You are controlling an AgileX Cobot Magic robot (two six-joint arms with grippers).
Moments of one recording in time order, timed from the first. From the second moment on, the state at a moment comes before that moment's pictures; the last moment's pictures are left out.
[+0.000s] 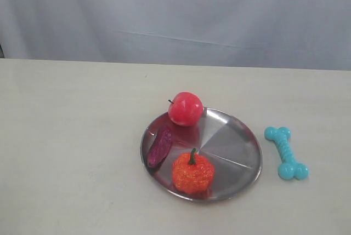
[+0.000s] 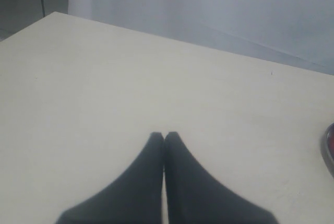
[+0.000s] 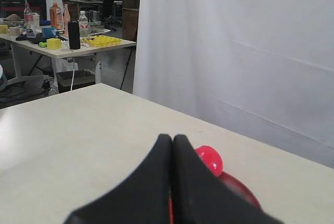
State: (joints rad) left arm 0.08 0.00 0.00 -0.02 0.35 -0.17; right arm 0.14 0.00 -0.42 0.13 0.51 -0.11
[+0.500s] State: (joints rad) left arm 0.08 0.00 0.00 -0.02 0.35 -0.17; right arm -0.15 0.00 -0.42 0.13 0.51 -0.11
